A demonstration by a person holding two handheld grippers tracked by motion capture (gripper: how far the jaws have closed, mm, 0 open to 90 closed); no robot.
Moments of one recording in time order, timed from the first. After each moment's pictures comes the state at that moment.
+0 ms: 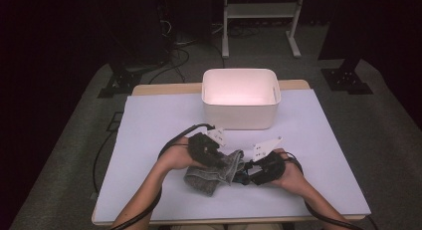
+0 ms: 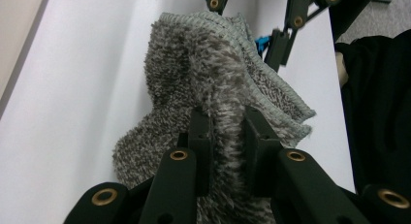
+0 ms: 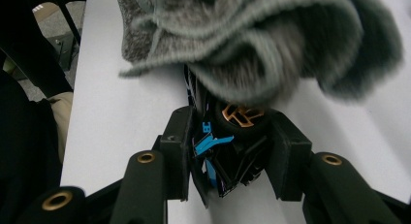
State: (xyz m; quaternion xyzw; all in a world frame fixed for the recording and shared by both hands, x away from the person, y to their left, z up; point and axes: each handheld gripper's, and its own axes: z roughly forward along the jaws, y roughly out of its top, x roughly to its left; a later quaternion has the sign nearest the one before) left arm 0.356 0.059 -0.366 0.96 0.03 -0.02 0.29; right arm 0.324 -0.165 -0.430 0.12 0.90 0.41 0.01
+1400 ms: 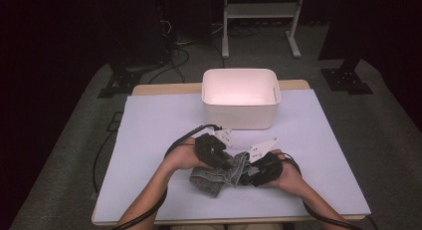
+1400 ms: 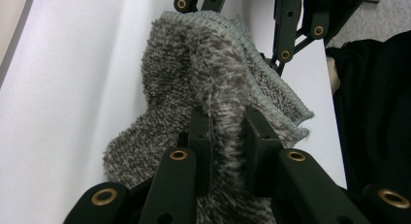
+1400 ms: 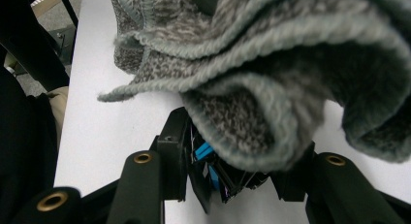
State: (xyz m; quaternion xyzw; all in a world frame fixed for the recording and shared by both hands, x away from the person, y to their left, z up) left arm 0.356 0.050 -0.368 0.95 0.02 -0.04 0.30; right arm 0.325 -0.159 -0.436 0.12 0.91 0.40 0.00
